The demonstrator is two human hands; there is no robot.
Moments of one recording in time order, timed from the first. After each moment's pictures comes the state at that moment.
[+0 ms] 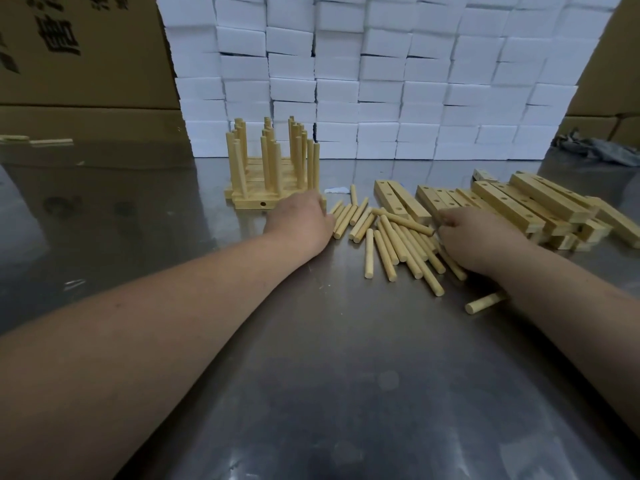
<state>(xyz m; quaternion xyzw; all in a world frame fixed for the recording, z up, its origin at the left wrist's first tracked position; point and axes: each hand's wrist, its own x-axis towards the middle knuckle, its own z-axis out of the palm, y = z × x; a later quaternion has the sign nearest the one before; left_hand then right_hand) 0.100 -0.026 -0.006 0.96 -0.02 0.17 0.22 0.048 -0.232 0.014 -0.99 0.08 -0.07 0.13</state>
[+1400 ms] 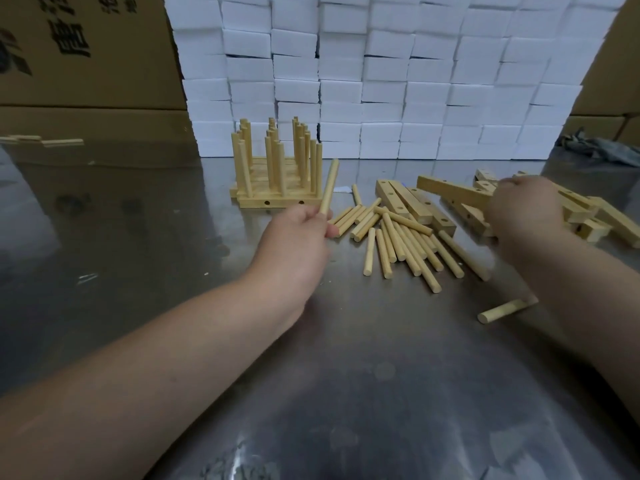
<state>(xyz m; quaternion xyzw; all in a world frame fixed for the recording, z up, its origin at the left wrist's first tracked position) -0.005 -0.030 0.012 0.74 0.01 0.12 0.66 0.054 -0.257 0.029 -0.83 0.18 -0.26 0.45</state>
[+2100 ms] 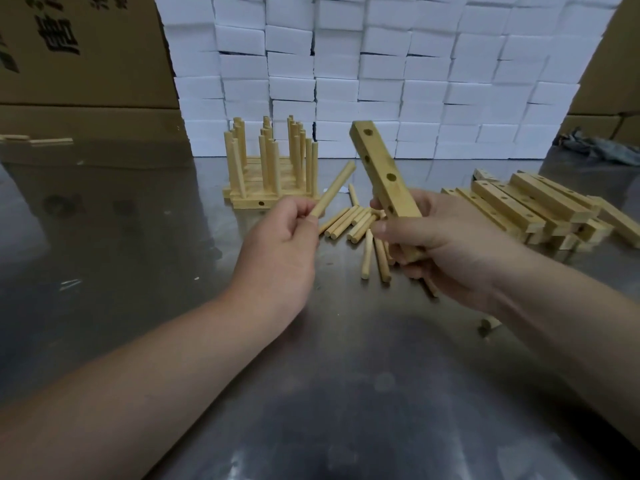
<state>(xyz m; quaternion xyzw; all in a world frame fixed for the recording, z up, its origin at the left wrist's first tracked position) -0.003 -0.018 -0.003 0.75 -0.09 0.22 0.62 -0.014 -0.179 0.040 -0.73 -0.10 0.07 0.67</state>
